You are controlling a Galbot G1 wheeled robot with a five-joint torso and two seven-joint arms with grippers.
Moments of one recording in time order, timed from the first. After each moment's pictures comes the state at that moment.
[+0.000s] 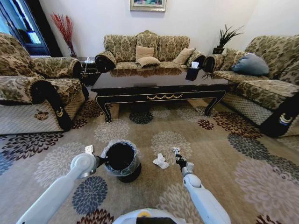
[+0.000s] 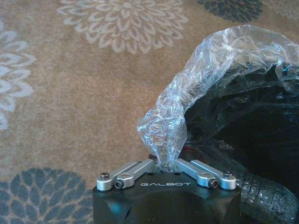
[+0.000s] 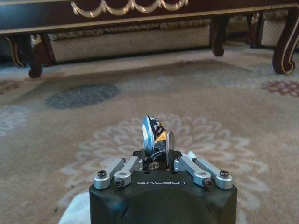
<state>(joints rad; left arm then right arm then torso) 1.10 -0.82 -0.26 -1.98 -1.65 0.74 -0.94 -1.13 1.21 0.31 1.29 0.48 0.10 0.08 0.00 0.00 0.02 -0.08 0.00</state>
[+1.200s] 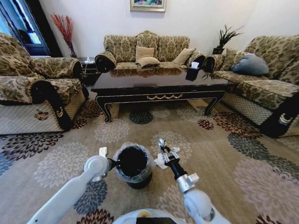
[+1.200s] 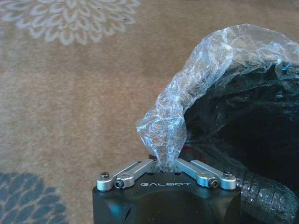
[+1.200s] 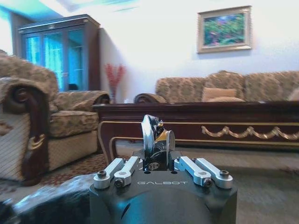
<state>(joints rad) 1.00 -0.86 -0.04 -2.04 -1.64 0.74 -1.01 -1.59 1.17 0.24 2.14 0.18 0.14 0.03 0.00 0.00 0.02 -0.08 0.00</state>
